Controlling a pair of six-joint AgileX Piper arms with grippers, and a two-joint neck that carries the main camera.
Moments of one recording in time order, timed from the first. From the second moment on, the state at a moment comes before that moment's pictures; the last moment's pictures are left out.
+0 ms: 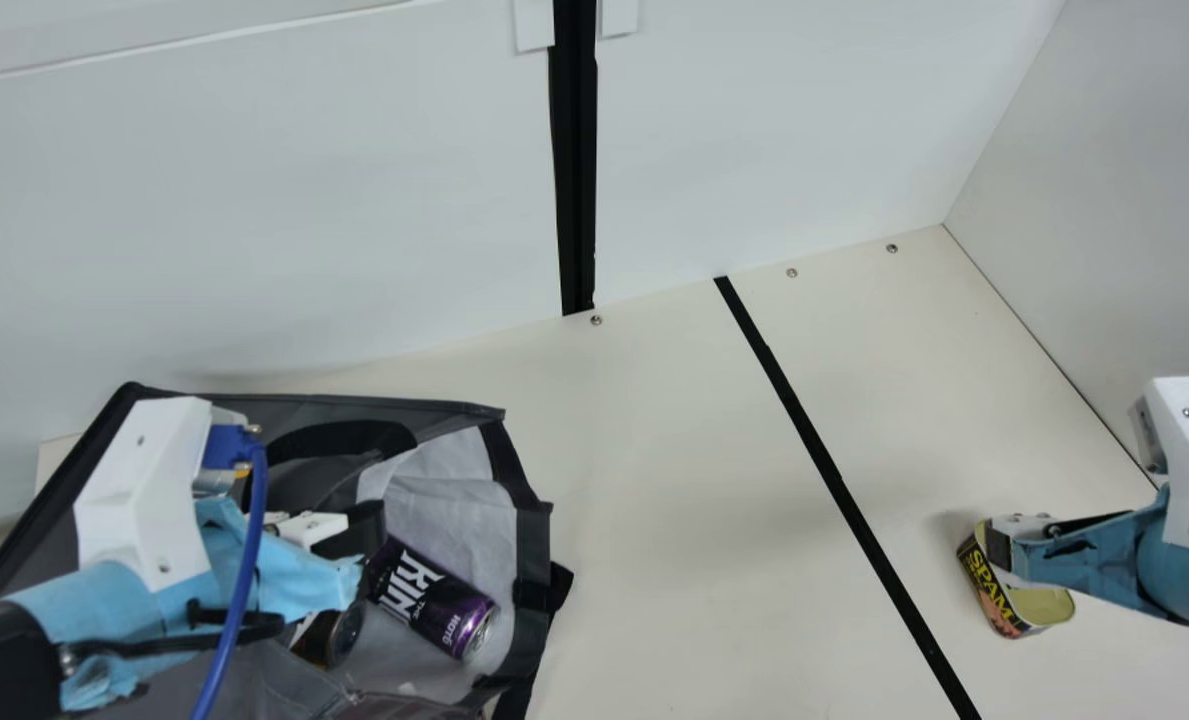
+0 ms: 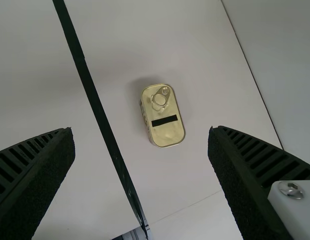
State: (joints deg) left arm -27.6 82.3 -75.4 -29.4 47.0 7.4; right arm -42.6 55.0 -64.1 3.9 69.8 -23.9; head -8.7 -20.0
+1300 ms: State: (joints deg) left arm -27.6 82.3 -75.4 -29.4 47.0 7.4; right arm -56.8 68.5 -61.8 10.4 69.9 -47.2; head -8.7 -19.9
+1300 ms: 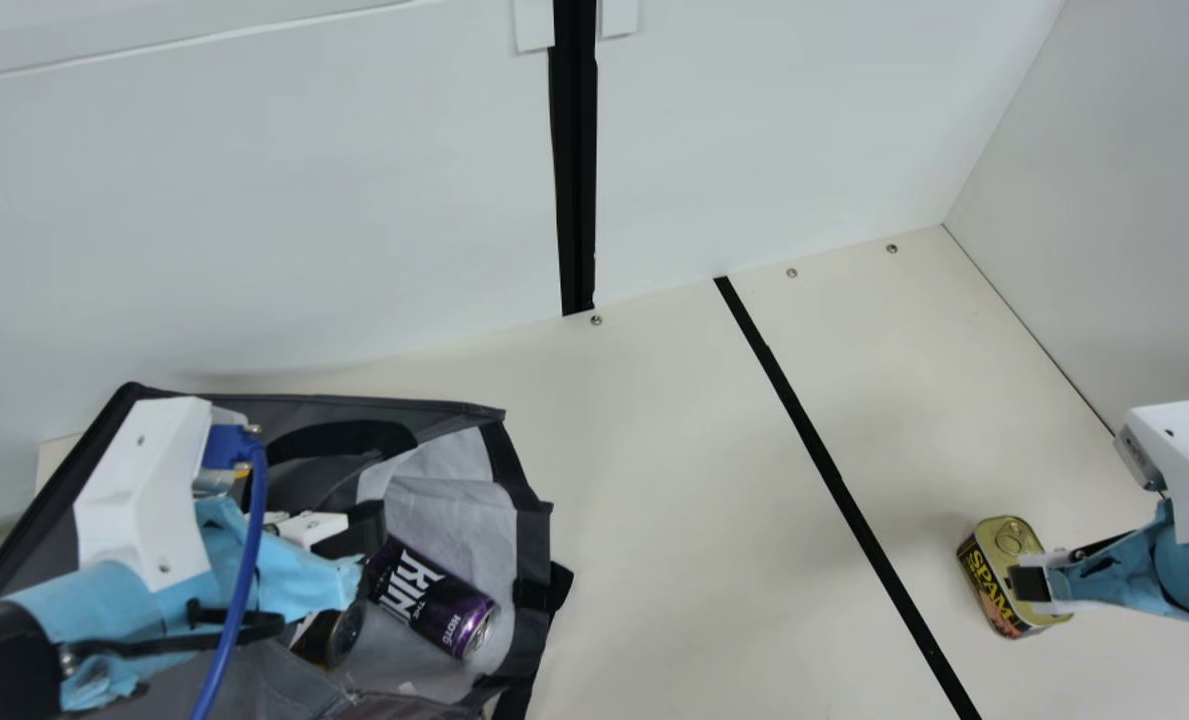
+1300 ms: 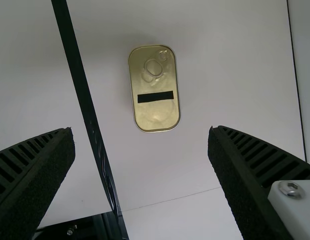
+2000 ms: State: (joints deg) left arm -27.6 82.3 -75.4 -29.4 47.0 7.4; right arm -57.7 73.7 -61.8 9.8 69.8 -51.0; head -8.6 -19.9
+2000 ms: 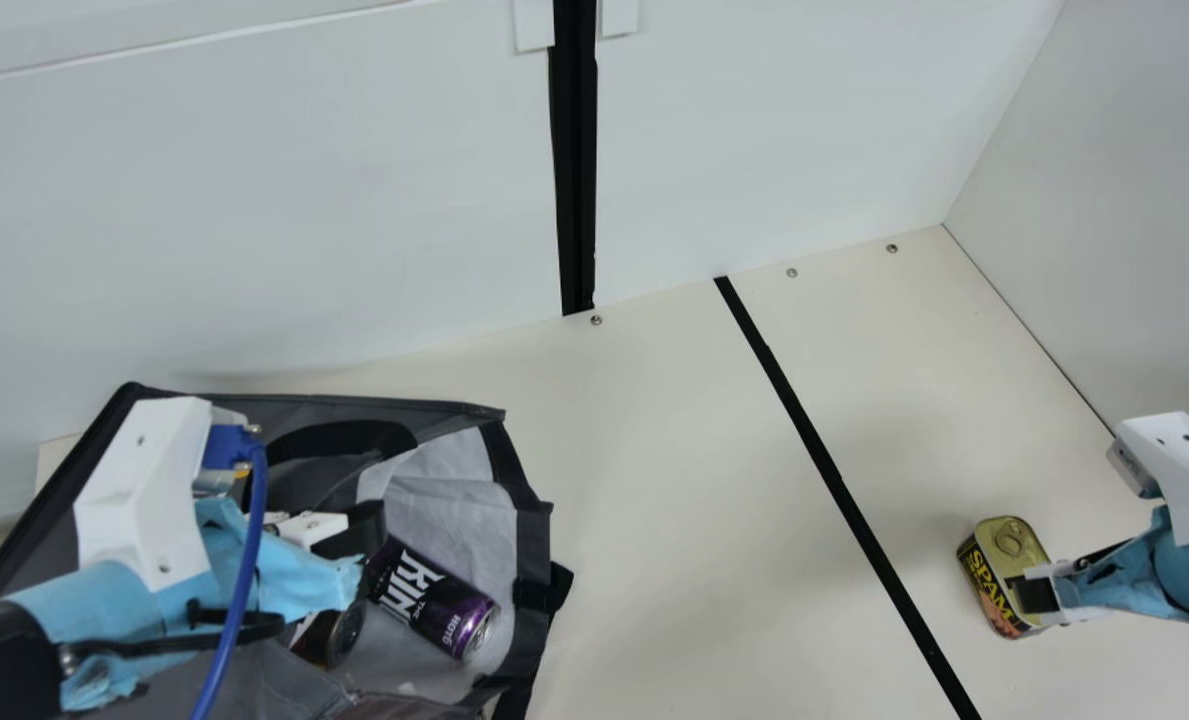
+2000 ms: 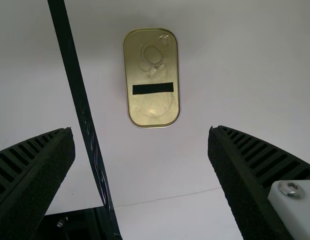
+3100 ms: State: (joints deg) left arm -27.6 82.3 -75.4 -29.4 47.0 7.4; right arm -53.4 81.7 -63.0 8.6 67.4 -48.2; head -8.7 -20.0
